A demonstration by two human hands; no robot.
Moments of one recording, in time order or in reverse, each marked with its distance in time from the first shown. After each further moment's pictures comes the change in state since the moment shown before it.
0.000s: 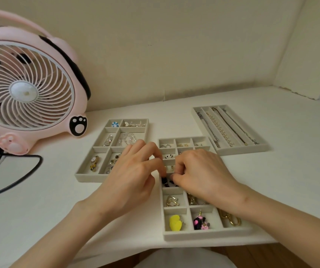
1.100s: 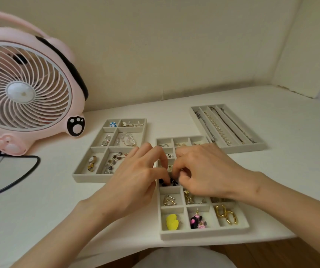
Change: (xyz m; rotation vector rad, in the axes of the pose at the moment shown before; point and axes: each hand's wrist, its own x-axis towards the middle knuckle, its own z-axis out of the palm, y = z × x) left_hand 0.003 0.004 0.007 0.054 -0.034 0.105; right_hand 0.000 0.015 -0.020 -0.128 -0.096 -0.320
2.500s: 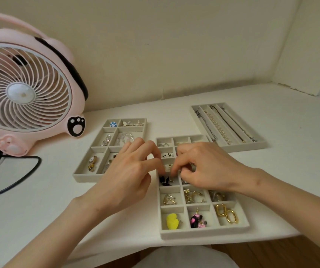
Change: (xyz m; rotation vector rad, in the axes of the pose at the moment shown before) left_hand -0.002 -0.008 -0.008 0.004 0.014 -0.042; right_hand 0.004 0.014 0.007 0.181 -0.001 0.040
